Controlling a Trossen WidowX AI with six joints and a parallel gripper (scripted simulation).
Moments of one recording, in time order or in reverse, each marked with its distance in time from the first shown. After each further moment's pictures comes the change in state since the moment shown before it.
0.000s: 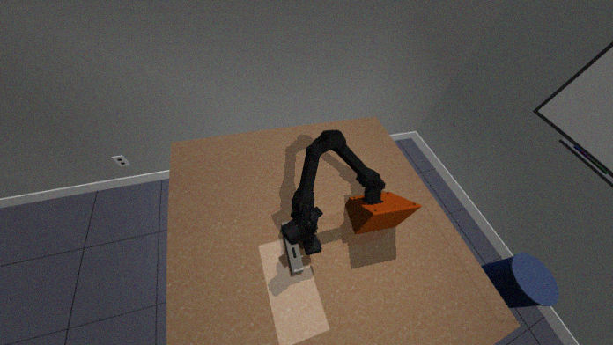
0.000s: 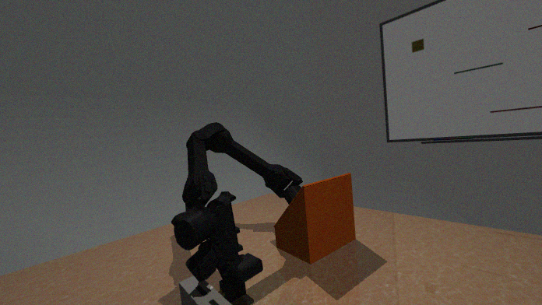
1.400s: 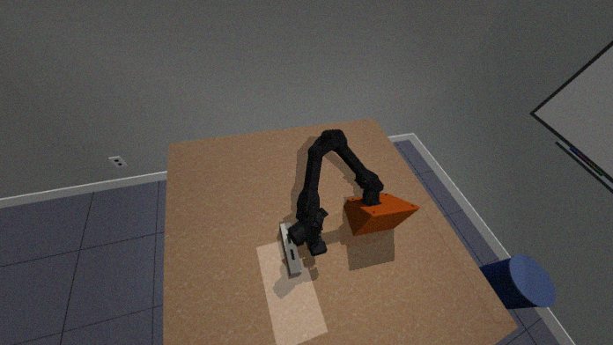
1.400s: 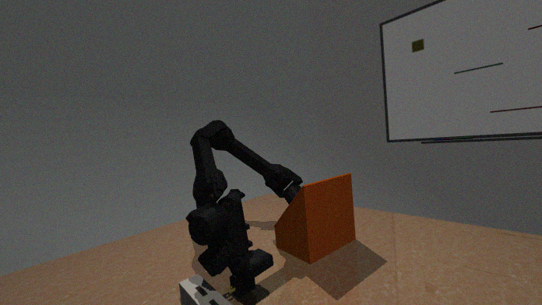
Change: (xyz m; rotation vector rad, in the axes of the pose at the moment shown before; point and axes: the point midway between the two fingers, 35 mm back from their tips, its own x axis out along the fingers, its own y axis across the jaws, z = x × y) arm 0.001 0.003 -0.025 -0.019 0.003 0.000
